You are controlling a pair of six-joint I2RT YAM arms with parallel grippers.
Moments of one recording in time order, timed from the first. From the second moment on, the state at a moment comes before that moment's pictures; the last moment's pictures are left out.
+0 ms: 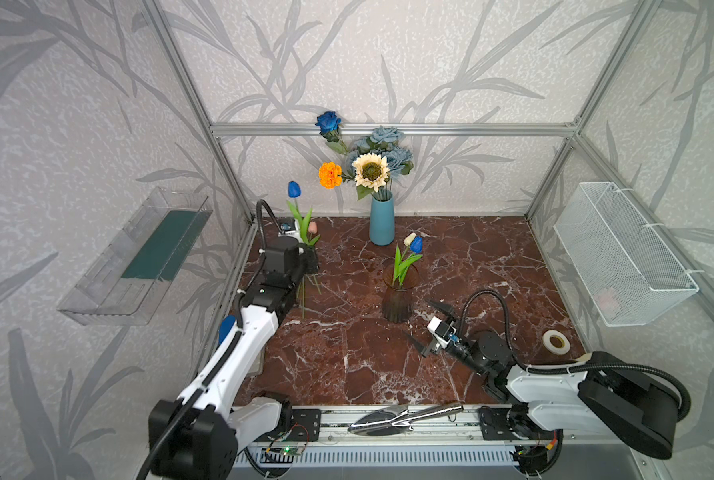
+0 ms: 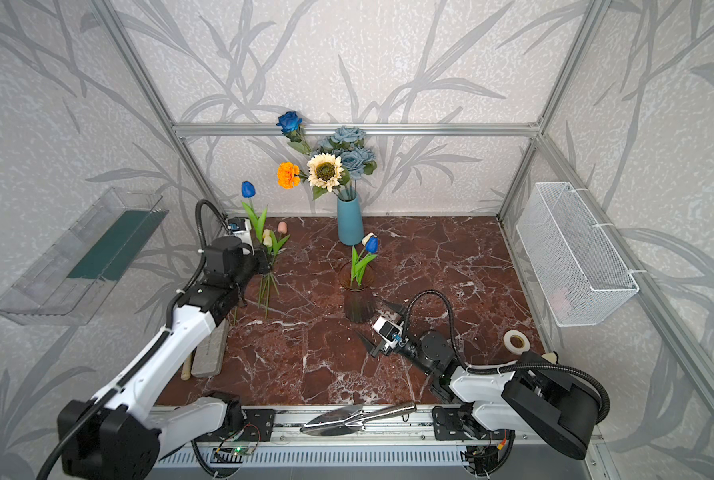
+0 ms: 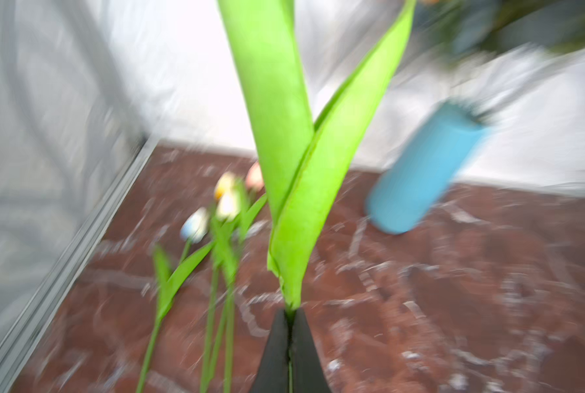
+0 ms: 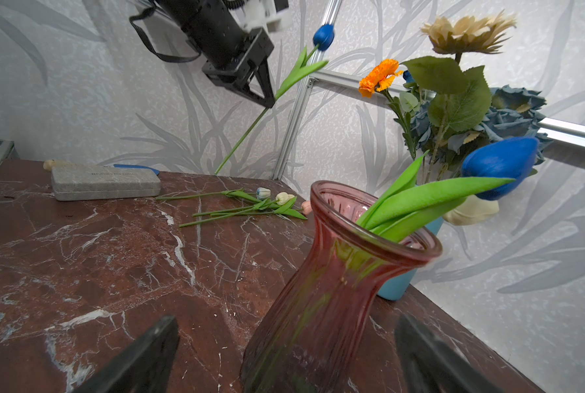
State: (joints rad) left arm -0.23 1.07 0.90 -0.12 -0.14 -0.19; right arm 0.87 1.24 0.11 1.23 -0.03 -0.33
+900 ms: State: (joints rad) left arm -0.59 1.37 0.90 0.66 0.41 -0.04; right arm 0.87 1.24 0.11 1.25 -0.03 -0.33
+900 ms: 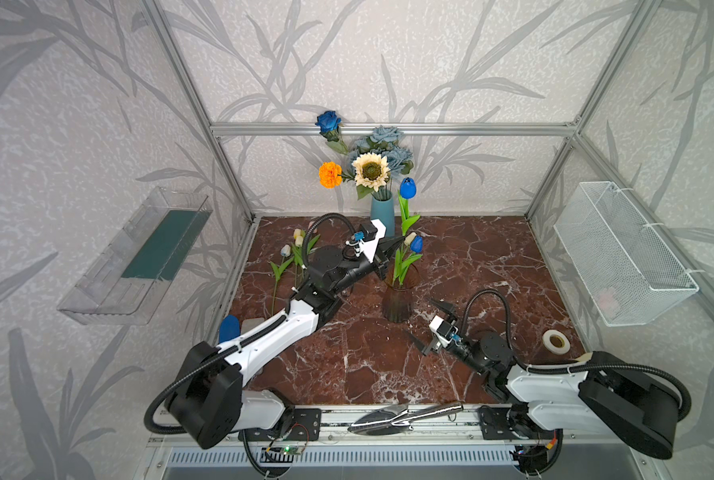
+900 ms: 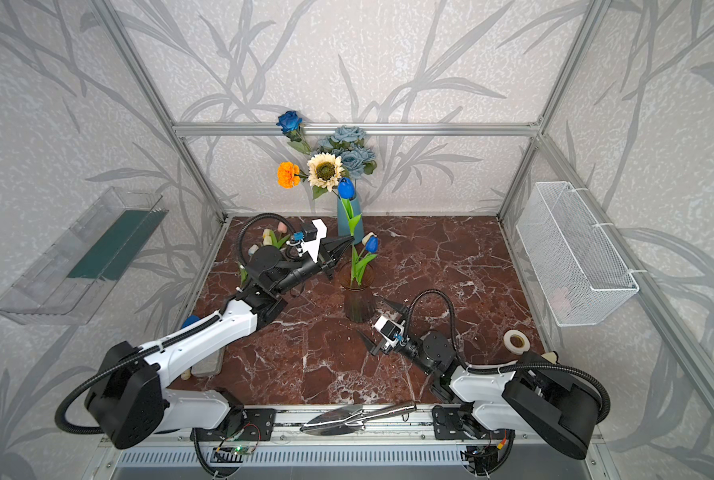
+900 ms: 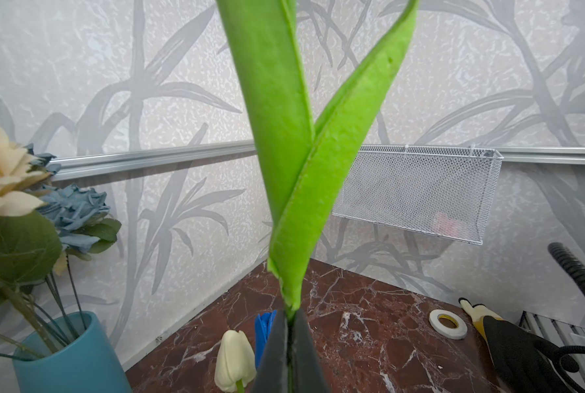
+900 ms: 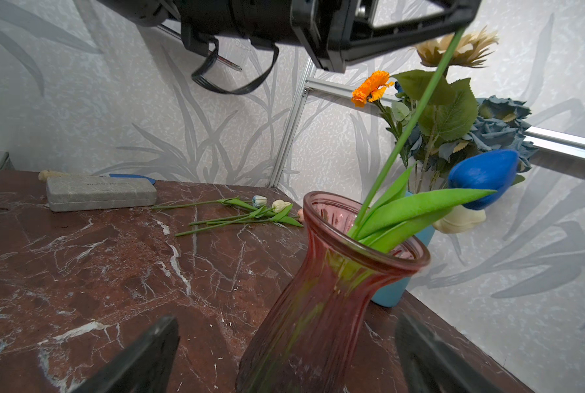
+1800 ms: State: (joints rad) left arm -0.59 1.41 0.71 0.76 0.34 -0.09; right arm 0.87 1.24 0.11 1.25 -0.02 -0.33
